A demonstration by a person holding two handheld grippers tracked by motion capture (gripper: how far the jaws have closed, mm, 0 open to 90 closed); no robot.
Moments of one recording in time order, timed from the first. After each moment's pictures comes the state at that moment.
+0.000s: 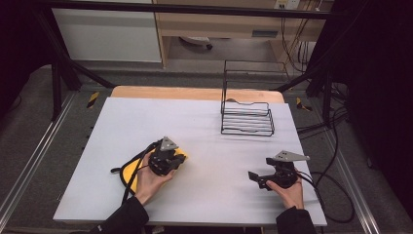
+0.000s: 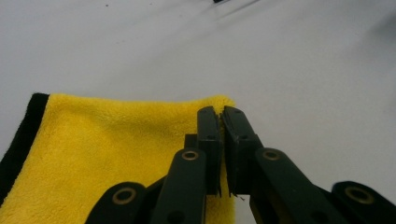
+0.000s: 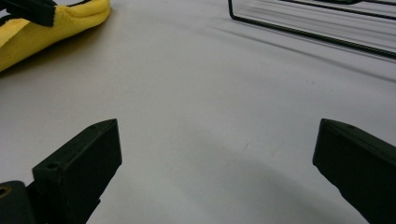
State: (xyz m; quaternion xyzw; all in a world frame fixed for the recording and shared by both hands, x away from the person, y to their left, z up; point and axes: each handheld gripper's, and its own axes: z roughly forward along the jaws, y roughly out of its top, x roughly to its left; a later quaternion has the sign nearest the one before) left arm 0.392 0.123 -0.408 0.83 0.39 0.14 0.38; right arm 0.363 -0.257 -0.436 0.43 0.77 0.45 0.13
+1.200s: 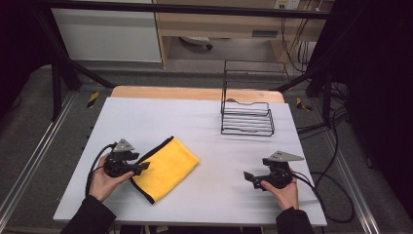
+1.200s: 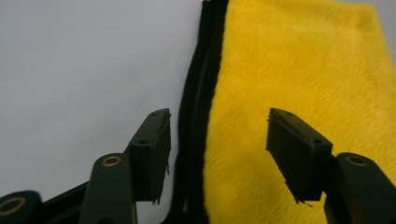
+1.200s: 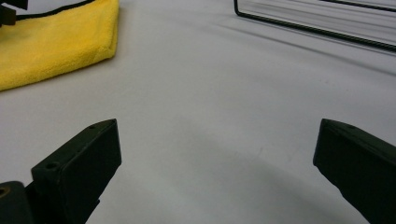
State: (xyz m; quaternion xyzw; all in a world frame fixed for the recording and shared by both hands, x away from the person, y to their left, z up) left arm 0.393 0.261 -0.428 0.83 0.41 0.14 0.35; right arm 0.363 -0.241 -0.437 0.44 0.77 0.44 0.13
